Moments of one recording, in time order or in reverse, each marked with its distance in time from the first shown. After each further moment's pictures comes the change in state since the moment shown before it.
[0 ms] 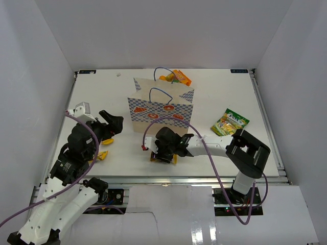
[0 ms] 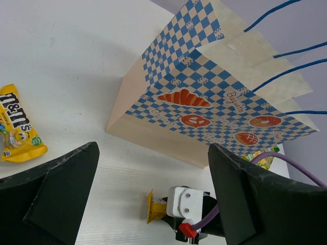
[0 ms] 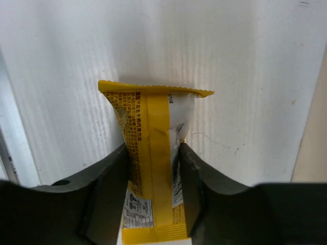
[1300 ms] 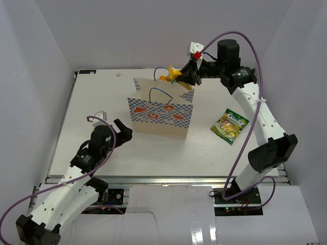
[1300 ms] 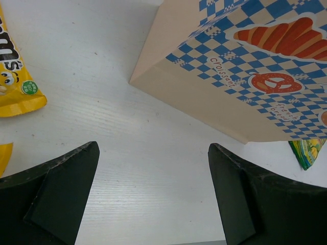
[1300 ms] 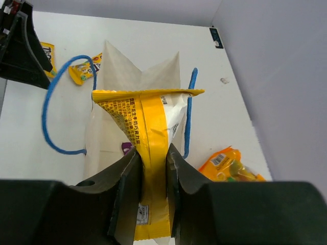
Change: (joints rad) left arm 0.000 0.083 -0.279 0.111 0.043 -0.101; right arm -0.698 -0.102 0.903 -0.418 -0.791 -0.223
